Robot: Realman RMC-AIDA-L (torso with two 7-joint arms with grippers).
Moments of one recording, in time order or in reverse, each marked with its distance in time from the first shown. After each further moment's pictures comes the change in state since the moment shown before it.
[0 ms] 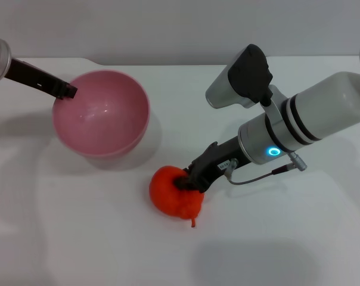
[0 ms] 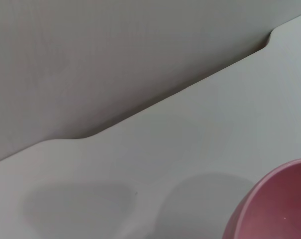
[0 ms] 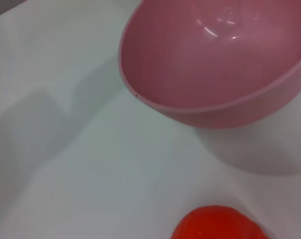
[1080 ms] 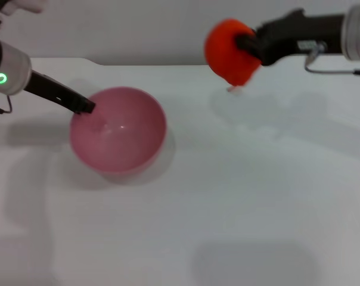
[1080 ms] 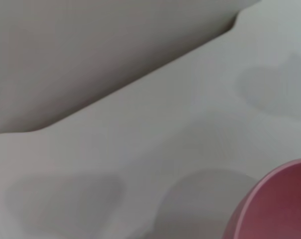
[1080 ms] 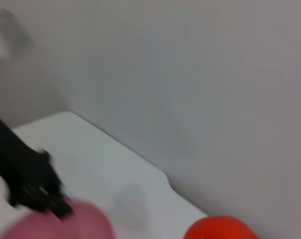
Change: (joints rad) left arm -0.006 -0.030 0.028 0.000 0.000 0.027 0.004; right arm -0.321 0.001 0.344 -0.736 -0.128 -0.064 0.043
